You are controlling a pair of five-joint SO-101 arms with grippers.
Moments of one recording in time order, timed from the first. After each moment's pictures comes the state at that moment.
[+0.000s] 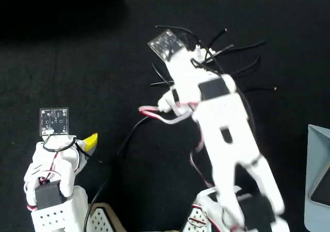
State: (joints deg) left arm -21.3 -104.0 87.3 68.6 -14.6; right arm -17.2 -21.4 22.4 71.3 18.2
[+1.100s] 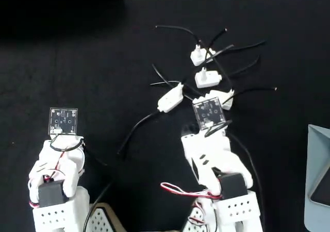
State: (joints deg) left arm -16.4 -104.0 88.3 68.6 -14.6; right arm -12.5 -92.4 87.0 56.1 2.5
